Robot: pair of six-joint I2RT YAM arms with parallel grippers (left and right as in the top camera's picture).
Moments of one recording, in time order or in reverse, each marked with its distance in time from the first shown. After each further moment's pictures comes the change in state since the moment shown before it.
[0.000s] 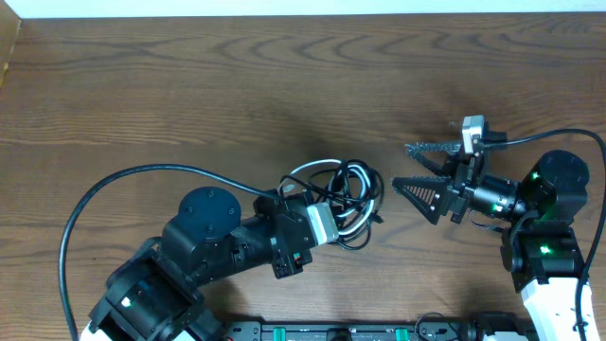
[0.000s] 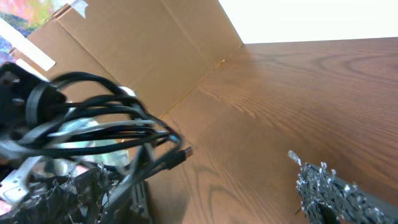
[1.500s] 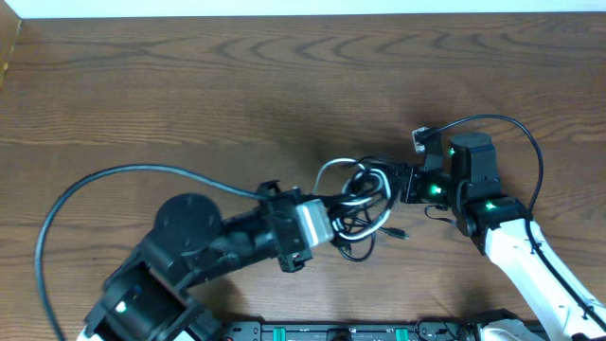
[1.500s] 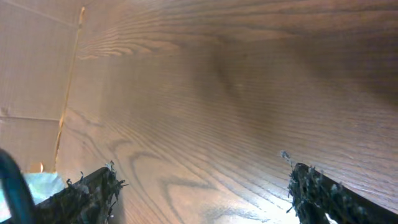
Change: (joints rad) left arm 0.000 -0.025 0.000 0.206 0.017 -0.042; right arm 0.216 0.364 0.003 -0.232 0.551 0.038
